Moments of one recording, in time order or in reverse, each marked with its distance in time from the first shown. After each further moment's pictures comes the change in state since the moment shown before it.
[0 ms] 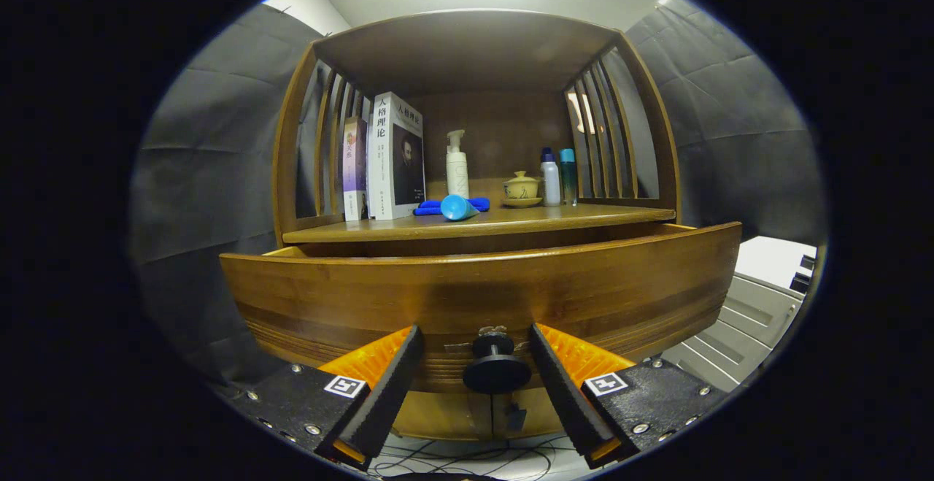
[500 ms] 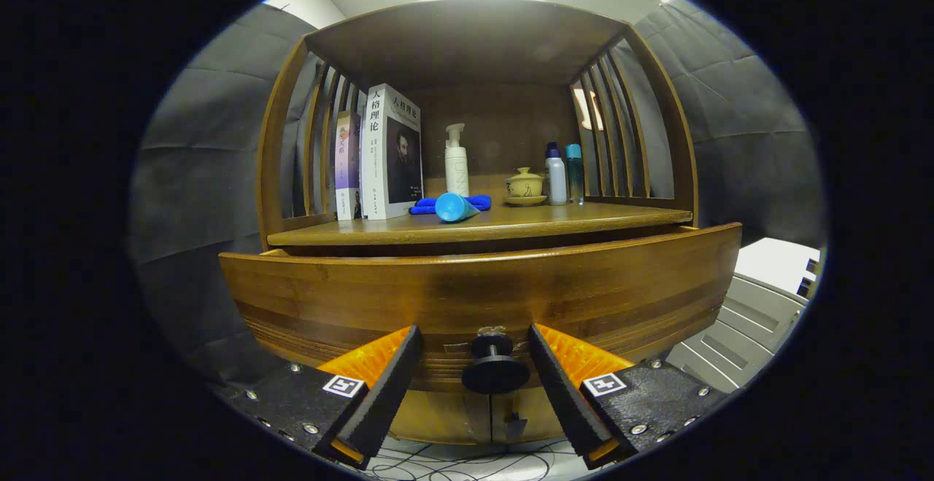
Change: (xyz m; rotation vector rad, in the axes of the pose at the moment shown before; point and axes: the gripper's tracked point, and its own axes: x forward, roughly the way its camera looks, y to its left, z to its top) arm 0.031 -0.003 0.002 0.002 0.015 0.013
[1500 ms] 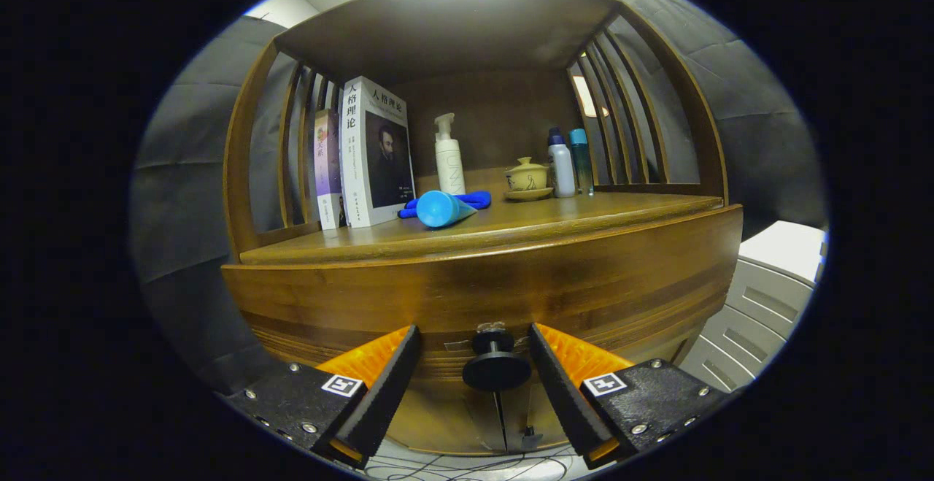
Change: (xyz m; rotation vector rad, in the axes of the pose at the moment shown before) arm 0.052 0.000 0.000 0.067 0.013 0.008
